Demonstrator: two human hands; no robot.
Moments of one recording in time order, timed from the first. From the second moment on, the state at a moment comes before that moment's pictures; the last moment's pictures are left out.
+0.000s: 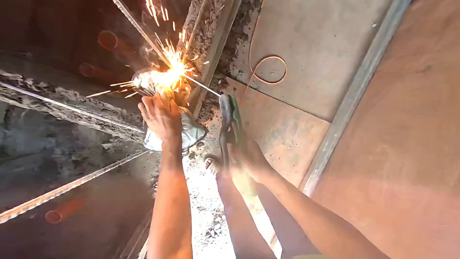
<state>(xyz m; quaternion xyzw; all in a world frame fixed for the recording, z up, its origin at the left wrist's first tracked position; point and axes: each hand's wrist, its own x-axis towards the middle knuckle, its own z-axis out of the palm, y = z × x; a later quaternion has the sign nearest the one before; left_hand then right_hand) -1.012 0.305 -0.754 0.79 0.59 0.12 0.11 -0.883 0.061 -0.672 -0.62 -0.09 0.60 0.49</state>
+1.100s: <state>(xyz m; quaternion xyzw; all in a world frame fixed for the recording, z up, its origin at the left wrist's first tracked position) -1.014 0.303 -0.779 0.80 0.57 0.16 0.01 -0.835 0.015 -0.839 -0.67 -0.44 0.36 0.48</state>
